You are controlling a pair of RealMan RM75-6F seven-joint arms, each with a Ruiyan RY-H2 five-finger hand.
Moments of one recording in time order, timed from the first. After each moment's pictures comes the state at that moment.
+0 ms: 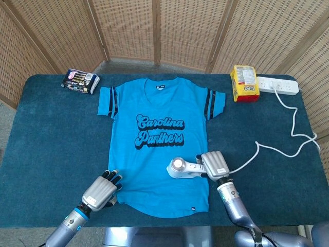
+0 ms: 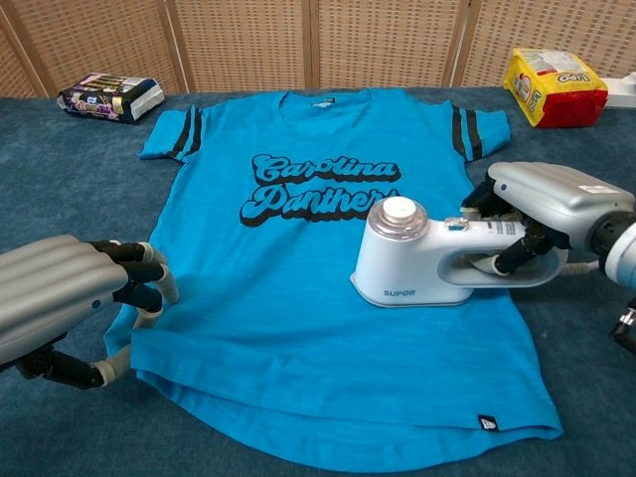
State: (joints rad) left arm -0.37 -1.51 0.11 -1.70 1.55 1.13 0.62; right arm 0.54 -1.65 0.11 -1.52 -1.16 1.15 -0.41
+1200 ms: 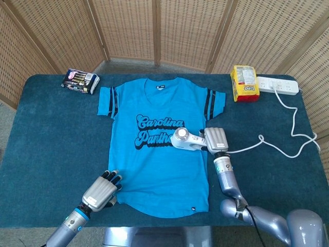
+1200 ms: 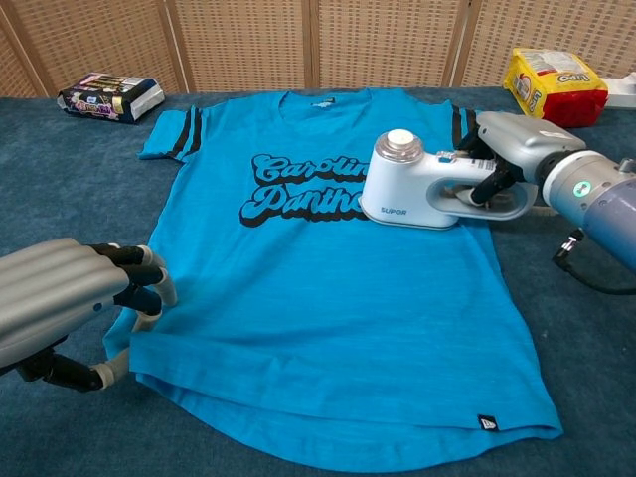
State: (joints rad) left arm -0.37 -1.51 0.11 -1.72 1.53 1.12 0.66; right arm 0.69 -1.82 0.30 -1.12 -1.04 1.03 -0.33
